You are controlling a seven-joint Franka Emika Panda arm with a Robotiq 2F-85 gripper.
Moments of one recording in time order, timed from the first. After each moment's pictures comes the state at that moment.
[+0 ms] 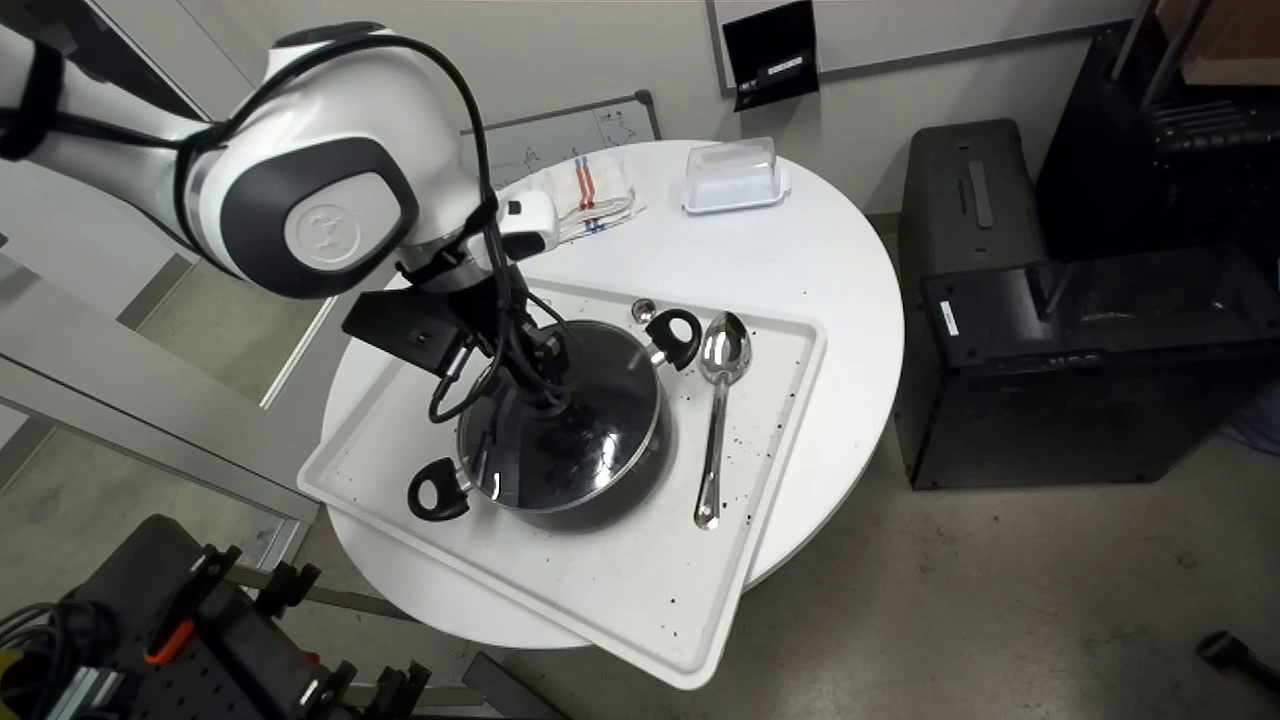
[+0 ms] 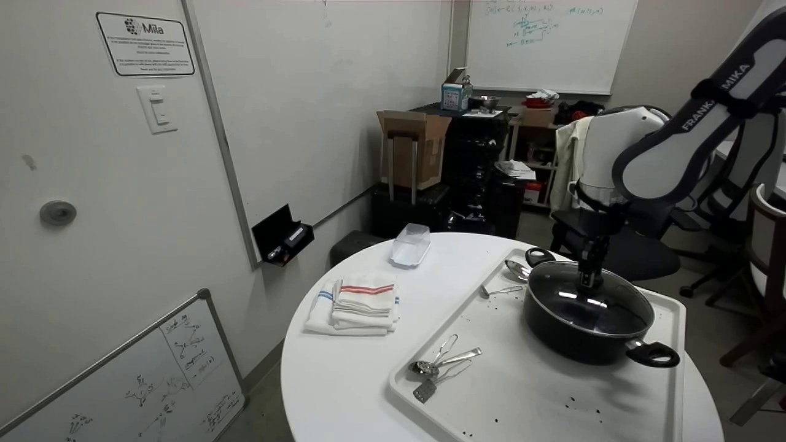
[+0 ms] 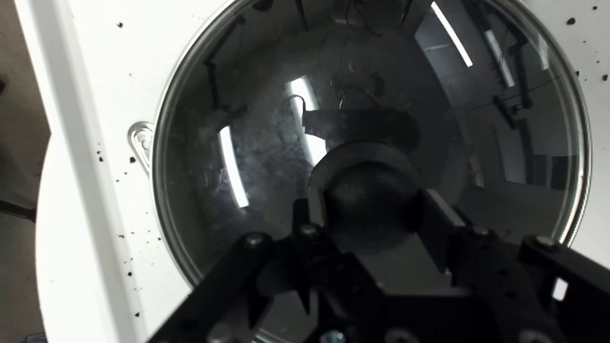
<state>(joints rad) -0.10 0.56 -0.05 -2.19 -0.09 2.64 -0.04</state>
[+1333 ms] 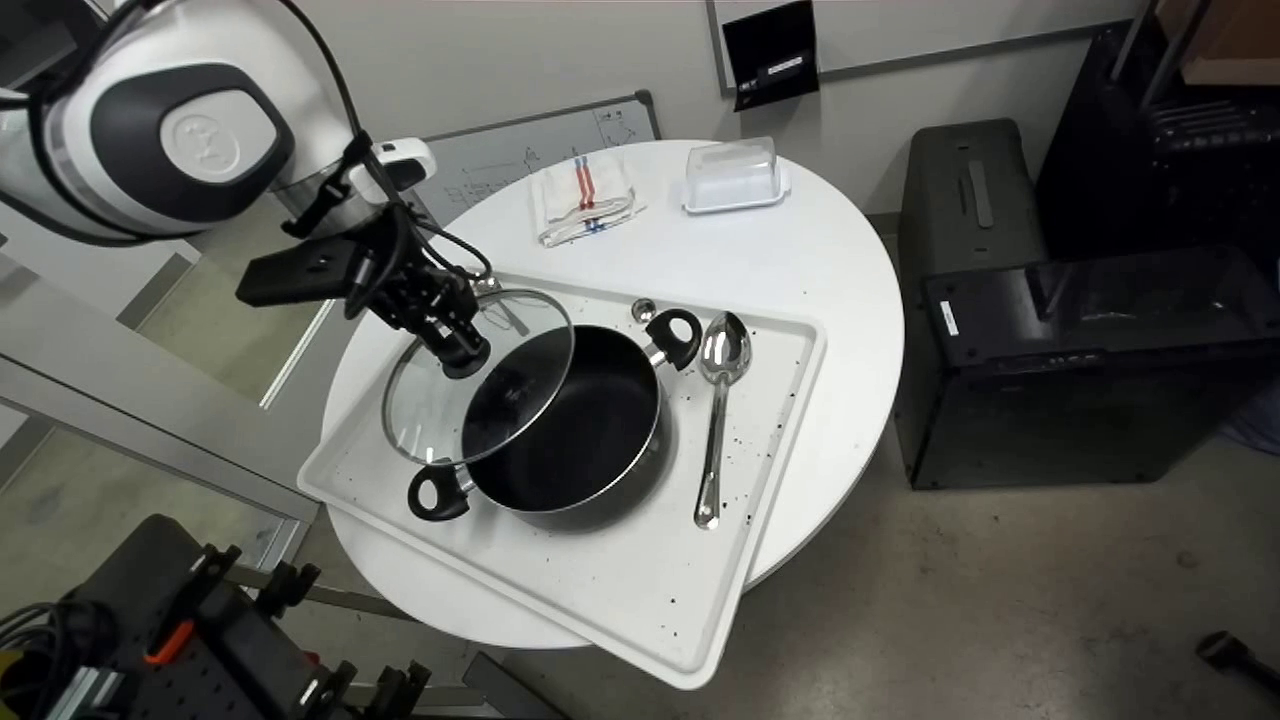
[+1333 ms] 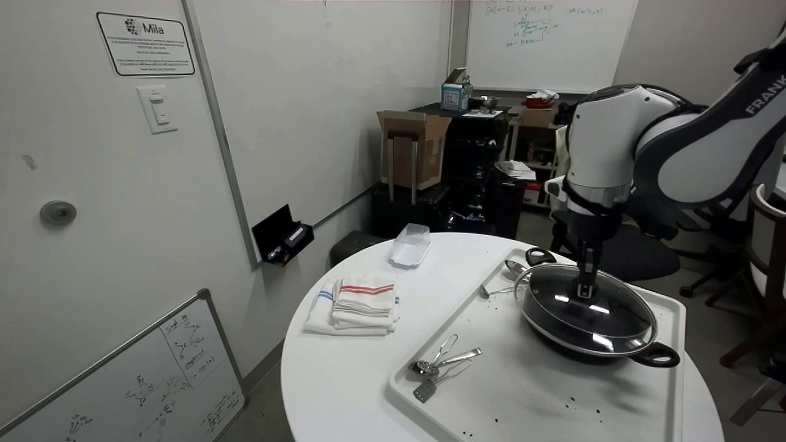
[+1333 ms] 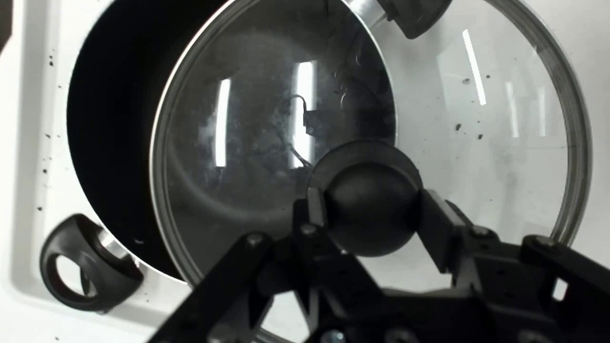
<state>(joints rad) 0.08 0.44 -0.02 -2.25 -0.23 2.57 -0.04</state>
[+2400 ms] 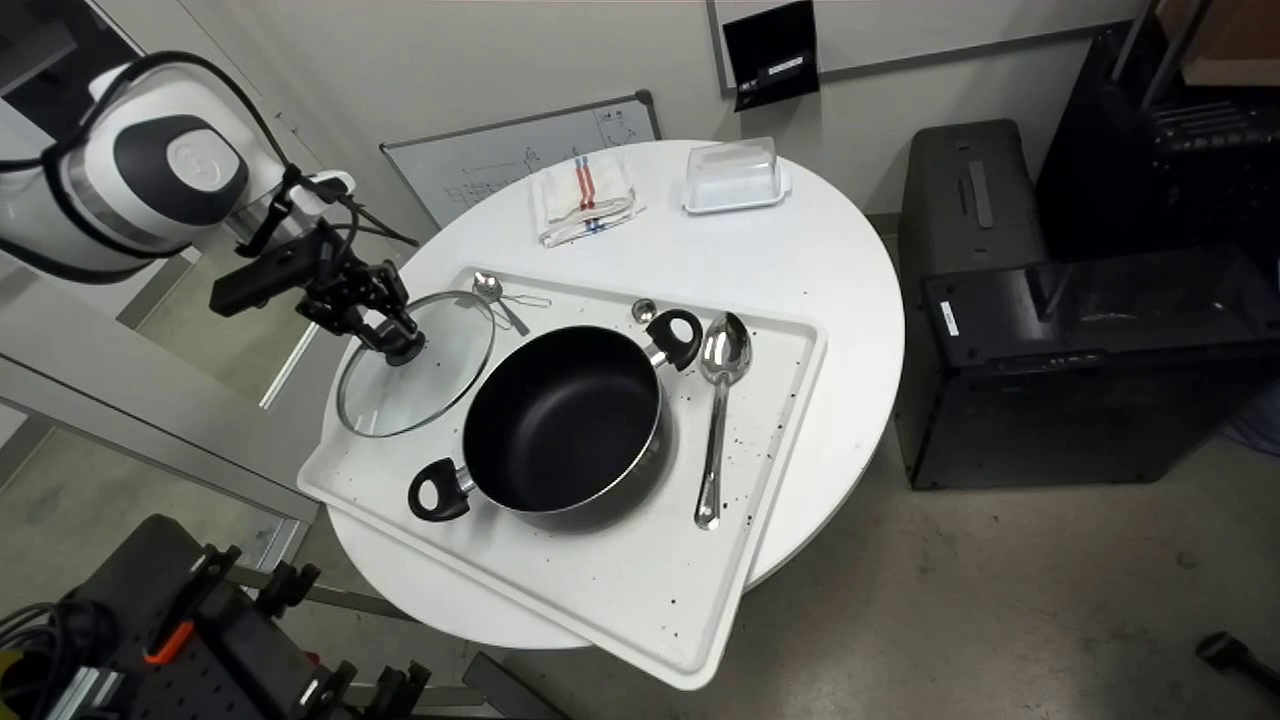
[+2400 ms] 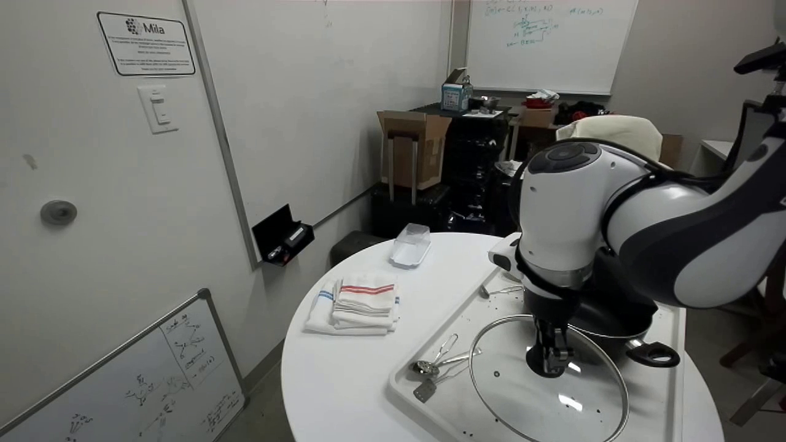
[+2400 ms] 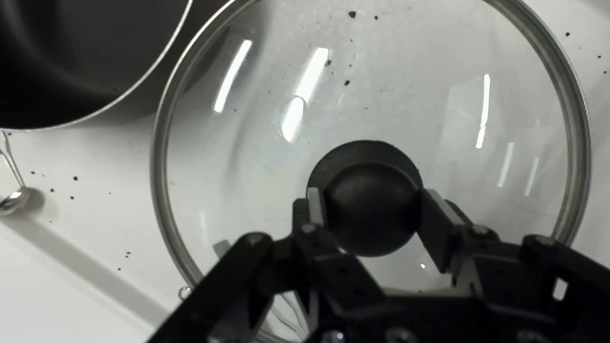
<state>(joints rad) 0.34 0.62 0.03 -2.10 -0.33 2.57 -0.01</state>
